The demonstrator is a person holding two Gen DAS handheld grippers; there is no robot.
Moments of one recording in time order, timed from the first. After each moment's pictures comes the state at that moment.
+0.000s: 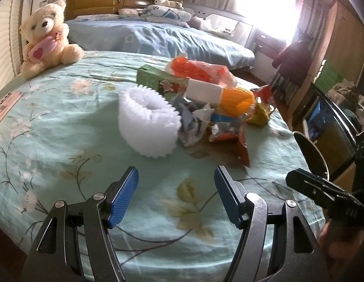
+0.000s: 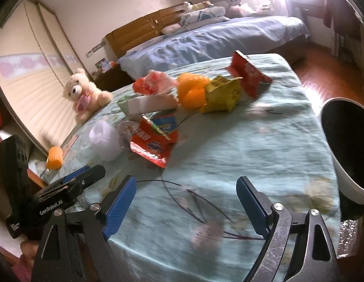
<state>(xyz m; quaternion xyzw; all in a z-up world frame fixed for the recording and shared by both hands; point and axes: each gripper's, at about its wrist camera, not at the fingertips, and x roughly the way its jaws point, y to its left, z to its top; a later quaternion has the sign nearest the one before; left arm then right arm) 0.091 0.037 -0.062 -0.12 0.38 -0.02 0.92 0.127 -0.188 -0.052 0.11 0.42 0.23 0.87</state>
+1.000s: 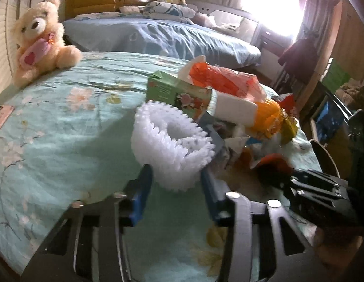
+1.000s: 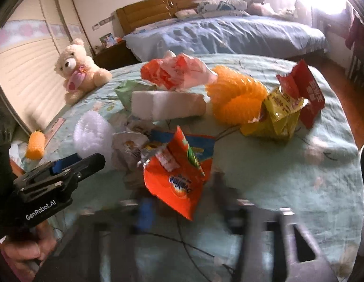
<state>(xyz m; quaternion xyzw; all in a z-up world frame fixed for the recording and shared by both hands) 0.142 0.057 -0.069 -0.10 0.39 -0.02 0.92 0.186 -0.120 -0.070 0.04 0.45 0.24 0.86</state>
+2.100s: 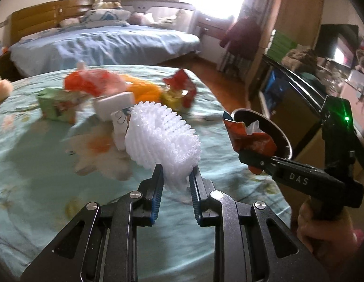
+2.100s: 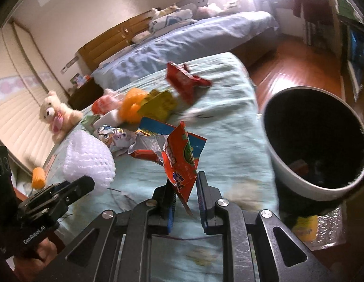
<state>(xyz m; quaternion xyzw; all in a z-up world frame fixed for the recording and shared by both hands) 0.112 -0.080 -0.040 -0.05 0.37 -0.18 0.91 0.136 -0.277 -0.058 0.16 0.42 0.14 0.88</state>
